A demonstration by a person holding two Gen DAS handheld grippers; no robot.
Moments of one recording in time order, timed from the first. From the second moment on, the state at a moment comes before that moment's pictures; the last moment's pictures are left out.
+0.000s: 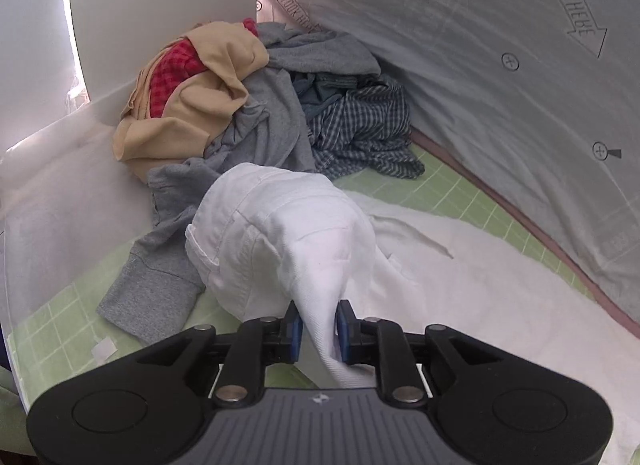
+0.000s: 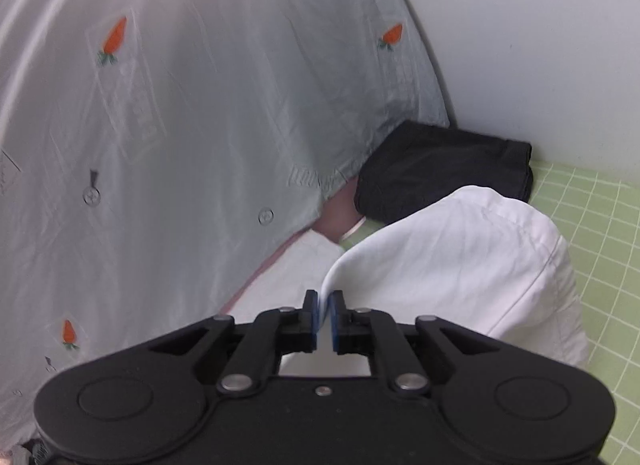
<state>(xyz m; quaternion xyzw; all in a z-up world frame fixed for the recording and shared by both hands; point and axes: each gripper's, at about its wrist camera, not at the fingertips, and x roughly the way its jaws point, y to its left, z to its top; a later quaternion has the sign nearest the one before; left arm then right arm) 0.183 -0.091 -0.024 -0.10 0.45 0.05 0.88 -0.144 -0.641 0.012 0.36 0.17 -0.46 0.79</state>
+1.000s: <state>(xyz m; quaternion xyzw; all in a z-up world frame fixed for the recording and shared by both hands) 0.122 -0.074 -0.093 -0.22 0.53 0.05 0.82 -0.150 -0.644 -0.099 0.46 0.26 -0.48 0.70</state>
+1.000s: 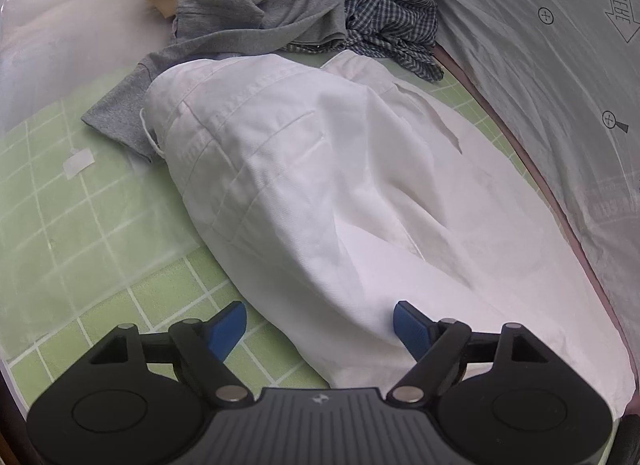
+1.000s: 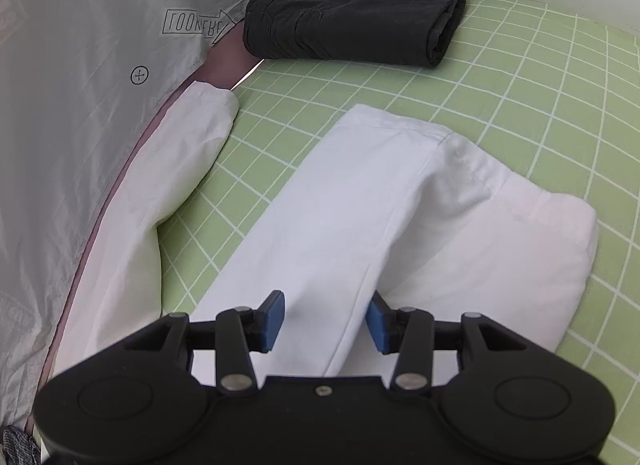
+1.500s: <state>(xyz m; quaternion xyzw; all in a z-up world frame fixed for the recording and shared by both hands) 0.151 -0.081 -0.054 -0.20 0.49 0.06 0.85 -0.168 -0.632 -0.049 0.42 0.19 -0.48 0.75</state>
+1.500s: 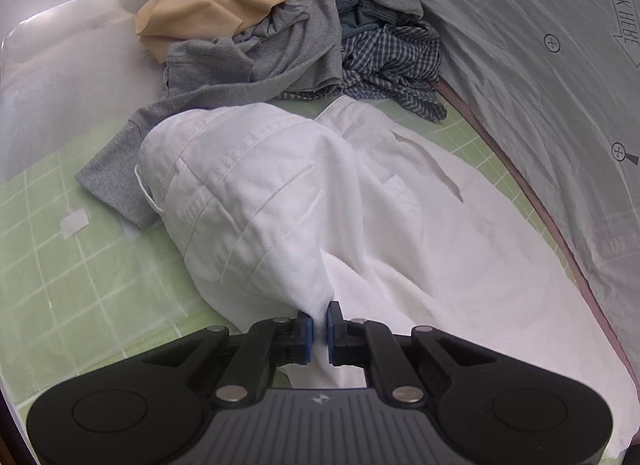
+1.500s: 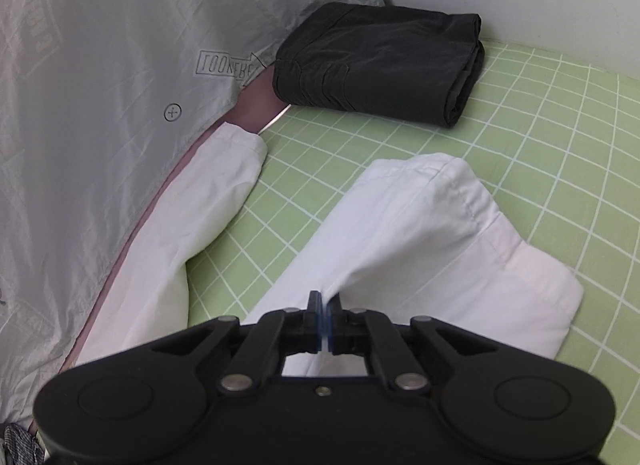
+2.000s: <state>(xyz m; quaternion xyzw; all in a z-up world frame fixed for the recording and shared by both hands) 0.117 -0.069 -0.032 -0.01 0.49 0.03 0.87 -0.288 -0.512 -0.040 0.42 0.25 -0.53 0.70</state>
